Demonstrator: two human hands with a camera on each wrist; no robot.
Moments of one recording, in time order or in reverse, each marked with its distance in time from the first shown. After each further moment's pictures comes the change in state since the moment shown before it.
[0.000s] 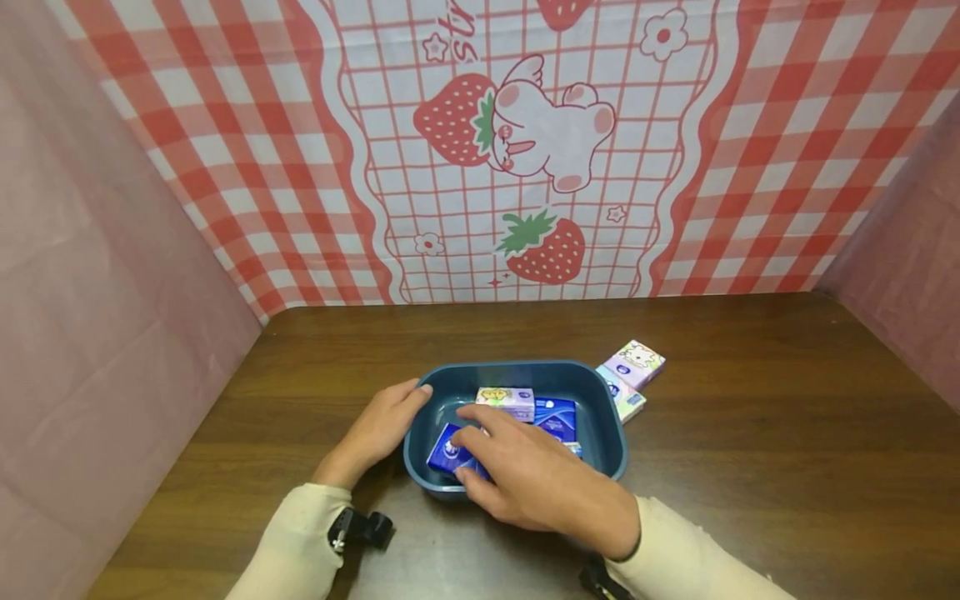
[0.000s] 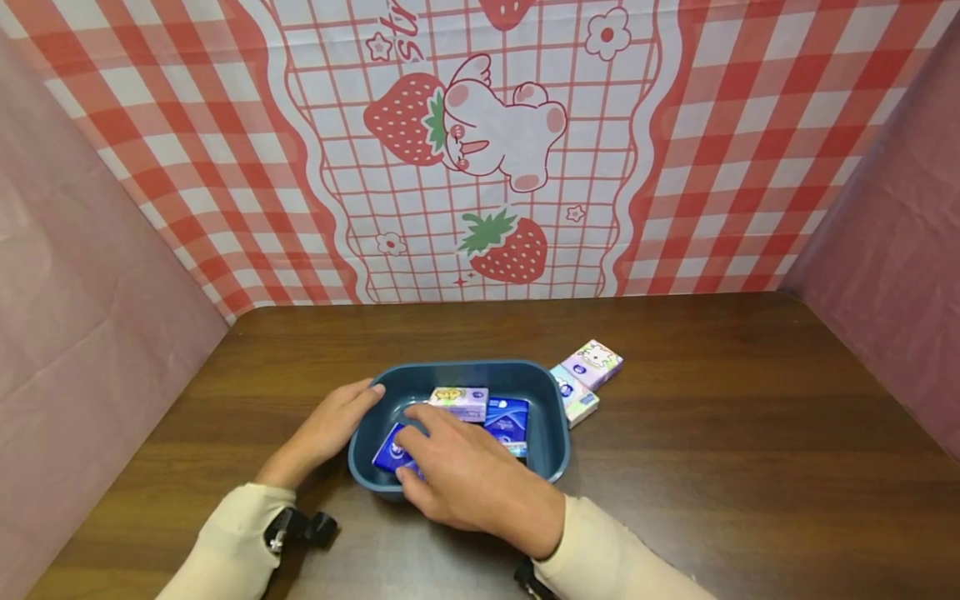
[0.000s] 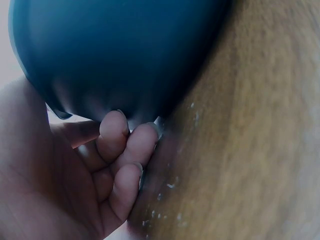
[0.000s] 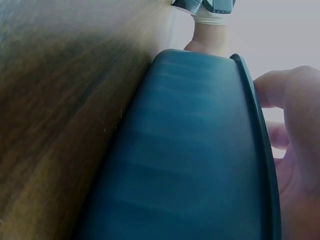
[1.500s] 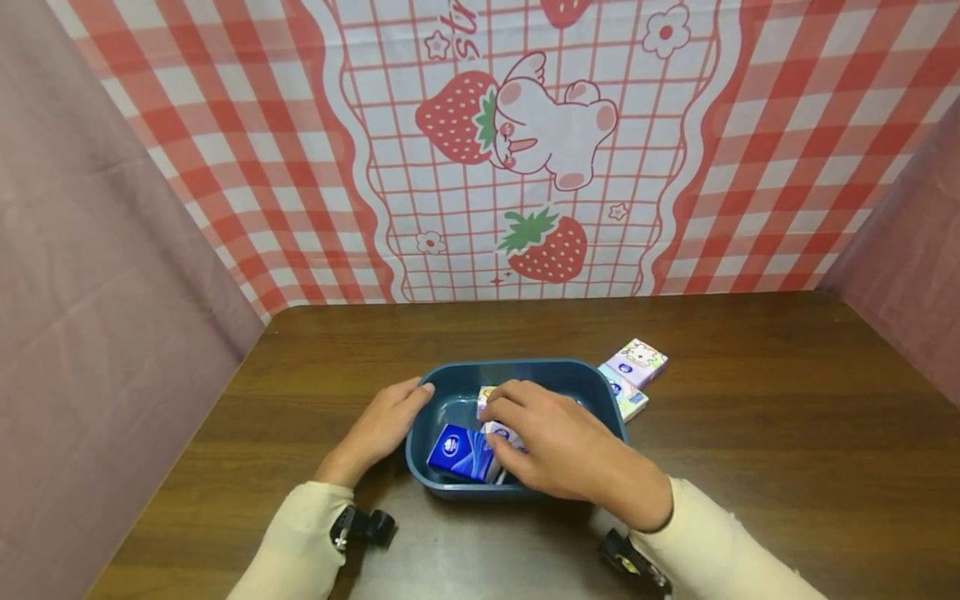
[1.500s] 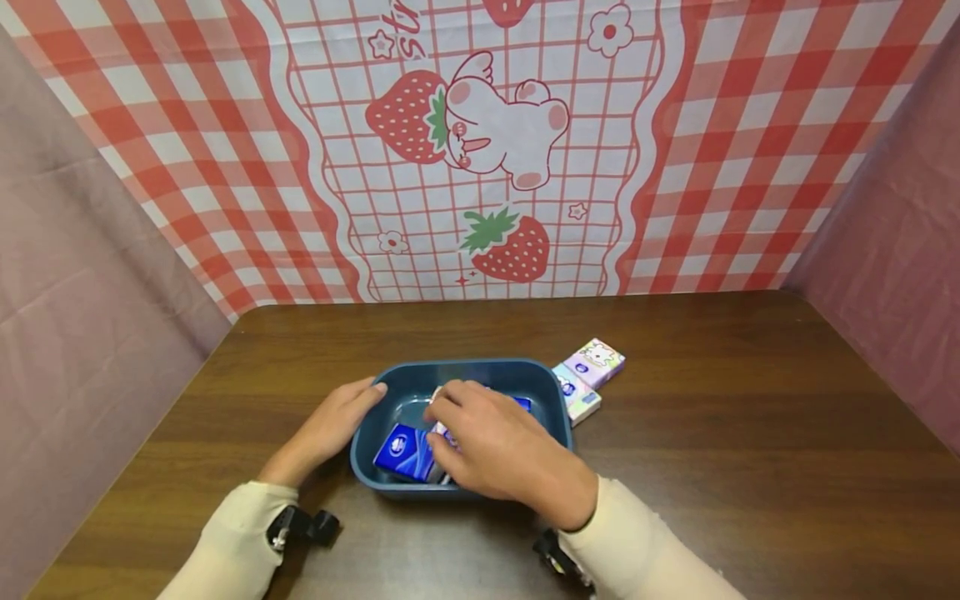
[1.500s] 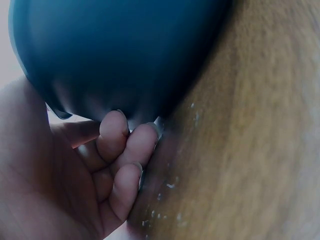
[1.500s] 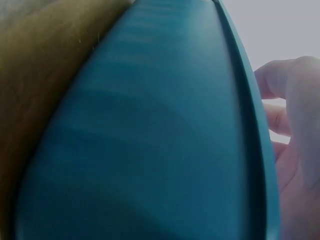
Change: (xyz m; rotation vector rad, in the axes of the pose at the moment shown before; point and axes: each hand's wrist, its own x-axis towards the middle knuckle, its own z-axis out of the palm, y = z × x) left_hand 0.001 -0.003 0.001 0.021 0.010 -0.011; right_hand -0.003 0.023 -0.025 -0.070 0.072 0.035
